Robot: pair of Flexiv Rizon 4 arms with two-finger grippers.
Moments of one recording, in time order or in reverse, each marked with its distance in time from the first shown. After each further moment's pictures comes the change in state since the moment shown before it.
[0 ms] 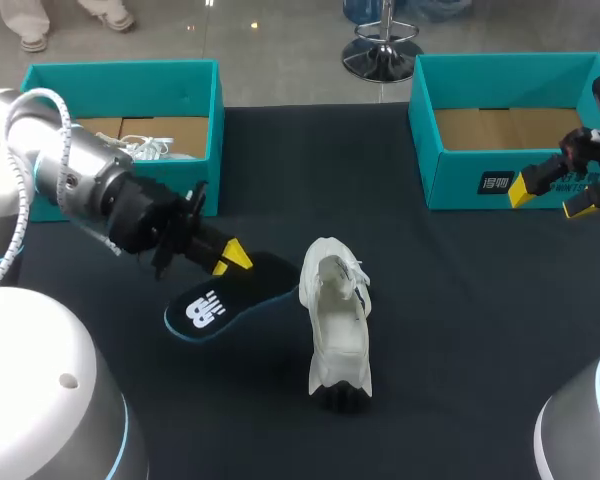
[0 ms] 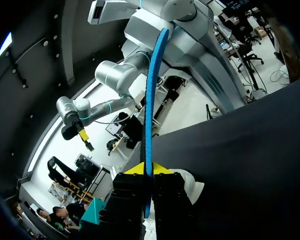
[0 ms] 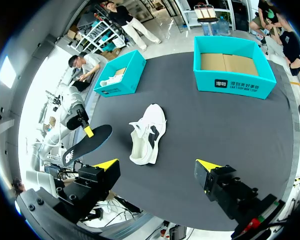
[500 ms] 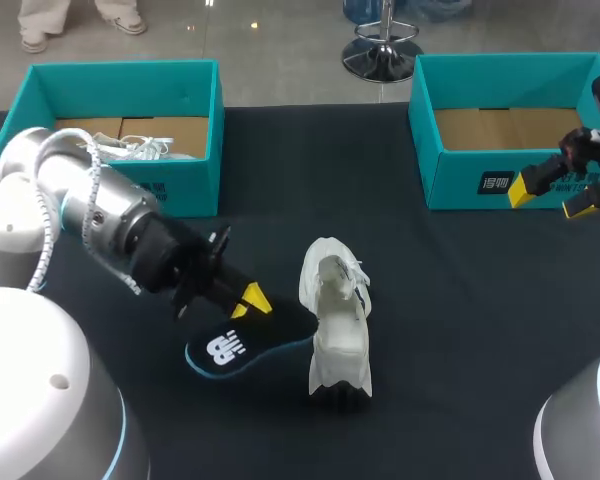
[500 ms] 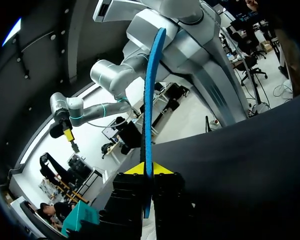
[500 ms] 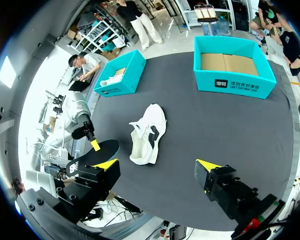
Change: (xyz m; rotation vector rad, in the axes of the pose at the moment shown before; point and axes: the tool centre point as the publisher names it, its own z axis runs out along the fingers) left arm 0.033 -0.007 0.048 0.063 0.016 -0.076; right arm 0.000 0.000 0.000 0.000 0.000 0.000
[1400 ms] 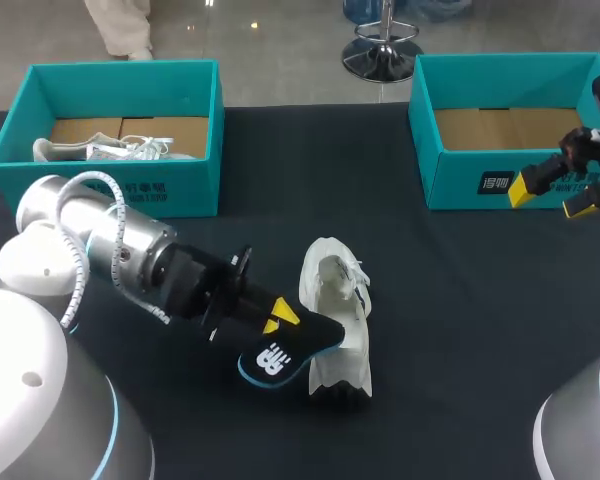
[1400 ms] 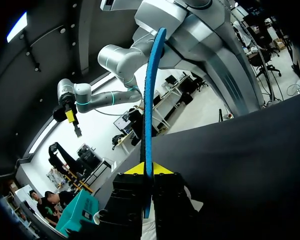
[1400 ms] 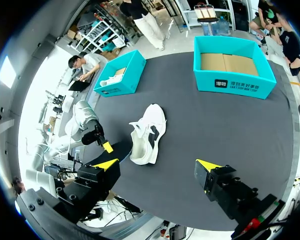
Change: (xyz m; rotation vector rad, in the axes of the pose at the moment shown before) left arm 0.006 0.043 0.029 -0.063 -0.123 -0.040; right arm 0.000 0.000 0.000 0.001 0.000 -0.001
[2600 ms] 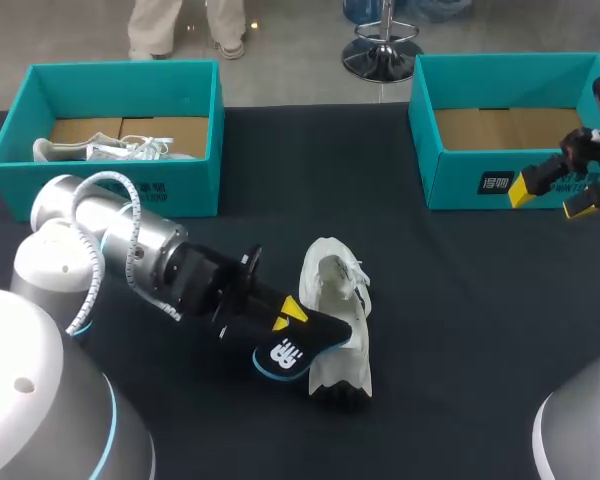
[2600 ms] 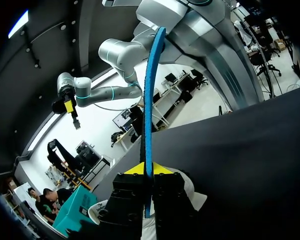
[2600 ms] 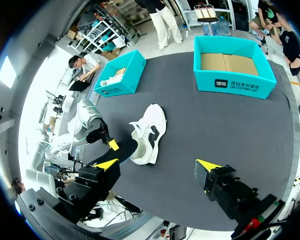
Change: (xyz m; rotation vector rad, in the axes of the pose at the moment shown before) left arm -0.003 0.023 0.007 -0.014 0.007 -0.007; right arm 0.000 -0.001 0.000 -0.001 0.001 0.000
